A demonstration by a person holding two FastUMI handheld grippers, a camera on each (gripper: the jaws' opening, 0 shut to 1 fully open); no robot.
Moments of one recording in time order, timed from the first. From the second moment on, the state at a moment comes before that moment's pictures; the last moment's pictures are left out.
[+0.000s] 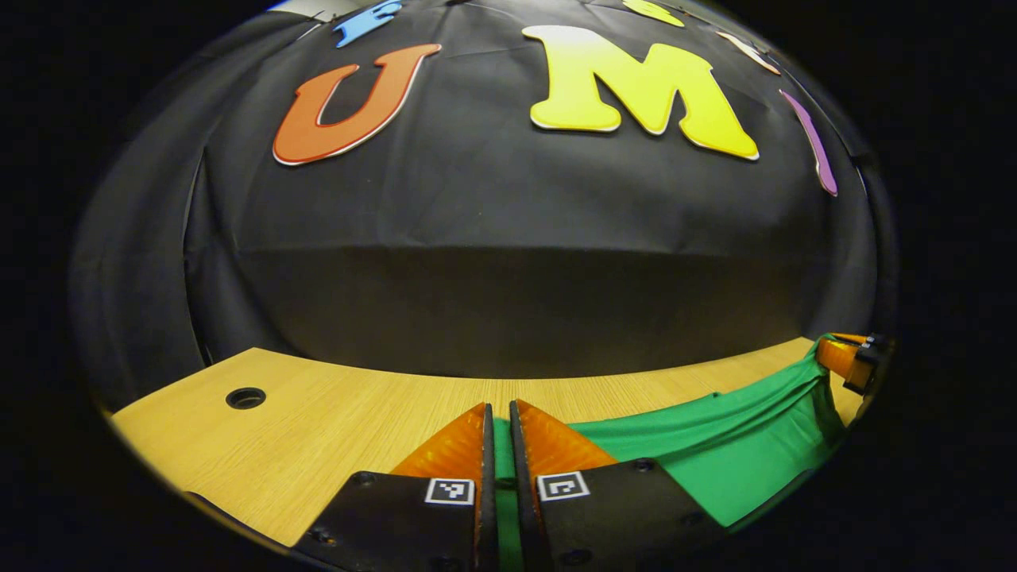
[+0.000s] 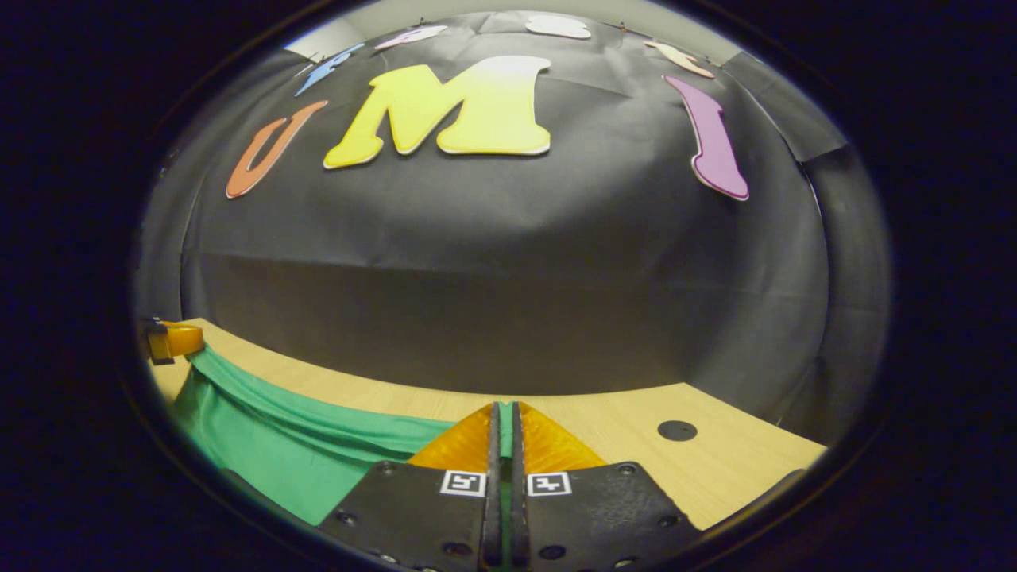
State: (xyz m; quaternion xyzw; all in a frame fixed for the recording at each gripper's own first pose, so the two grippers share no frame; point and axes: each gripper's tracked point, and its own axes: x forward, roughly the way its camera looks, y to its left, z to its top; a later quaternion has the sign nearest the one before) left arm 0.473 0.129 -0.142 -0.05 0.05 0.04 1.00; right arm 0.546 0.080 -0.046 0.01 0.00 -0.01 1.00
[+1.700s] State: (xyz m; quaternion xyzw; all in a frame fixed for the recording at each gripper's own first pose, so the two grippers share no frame) left arm 0.146 0.063 -0.063 0.00 0.06 0.04 1.00; right arm 0.163 0.069 0.023 -0.09 -0.15 -0.01 0.99
